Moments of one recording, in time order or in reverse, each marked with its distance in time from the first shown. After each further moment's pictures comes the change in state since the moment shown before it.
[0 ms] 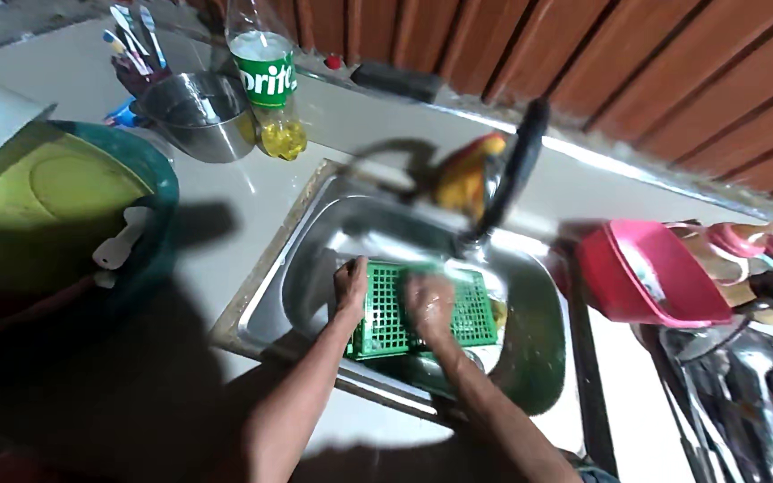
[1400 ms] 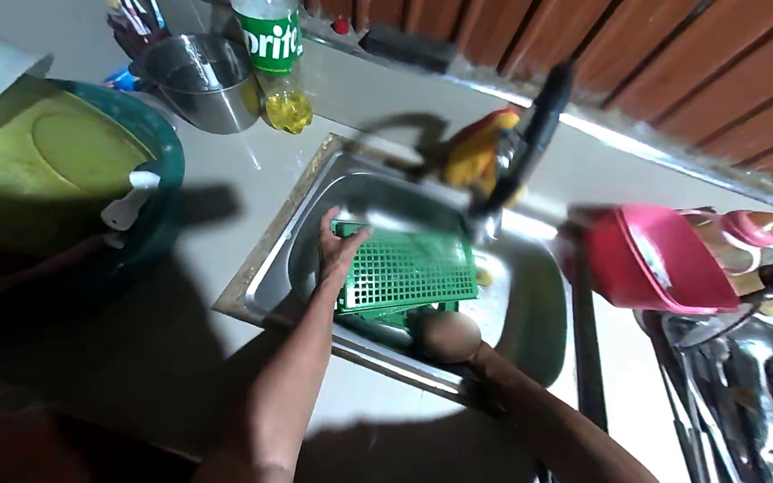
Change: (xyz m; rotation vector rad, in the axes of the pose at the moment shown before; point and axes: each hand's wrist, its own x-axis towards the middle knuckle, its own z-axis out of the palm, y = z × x) left_hand 0.038 -0.015 -0.030 -0.064 -0.039 0.281; right_hand -0.057 0.069 -0.020 -0.474 -1.099 -0.425
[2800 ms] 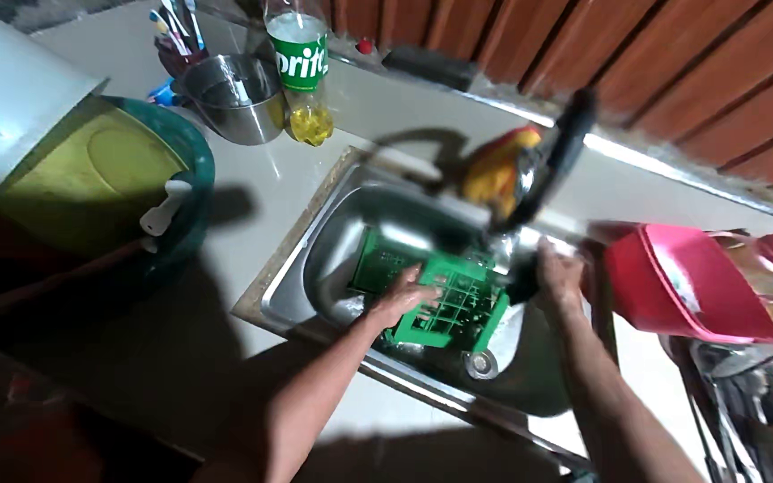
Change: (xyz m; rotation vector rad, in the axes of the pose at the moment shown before) left_hand -0.065 0.031 0.044 -0.077 -0.733 -0.357; right_hand -0.036 0.069 -0.124 1.352 1.230 0.607
